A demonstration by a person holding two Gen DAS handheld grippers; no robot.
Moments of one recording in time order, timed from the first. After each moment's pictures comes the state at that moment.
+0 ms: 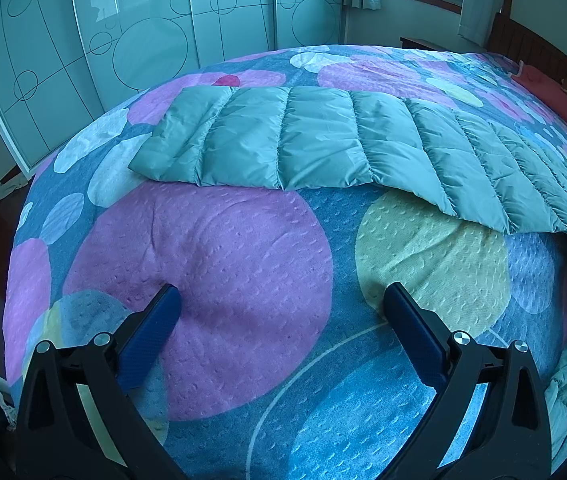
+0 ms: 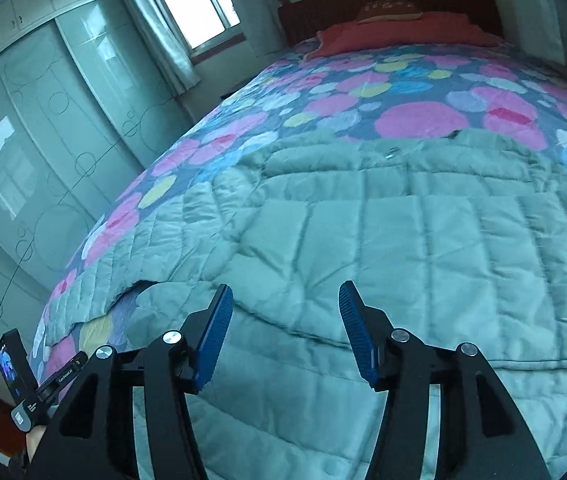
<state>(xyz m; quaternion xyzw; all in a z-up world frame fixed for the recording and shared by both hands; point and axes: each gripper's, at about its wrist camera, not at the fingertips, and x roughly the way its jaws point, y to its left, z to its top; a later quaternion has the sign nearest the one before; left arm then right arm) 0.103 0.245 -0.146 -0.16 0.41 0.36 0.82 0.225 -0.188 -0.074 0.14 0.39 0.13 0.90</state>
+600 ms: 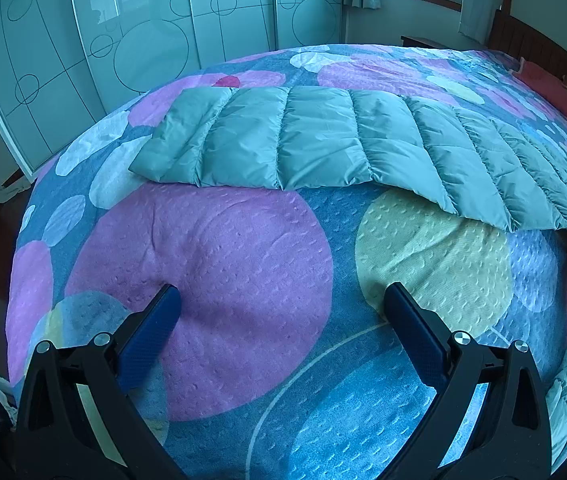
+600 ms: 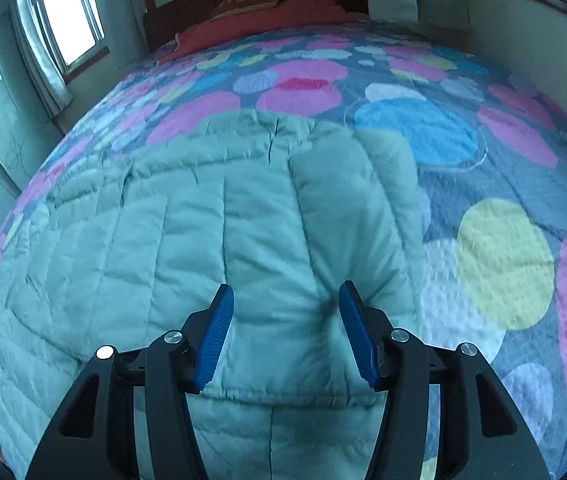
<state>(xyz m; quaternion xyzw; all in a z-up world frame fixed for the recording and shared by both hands) 0.104 0.245 -0.147 -0.16 0.41 0.36 0.82 0.248 -0.336 -0.108 0.13 0.42 -0.06 0.90</state>
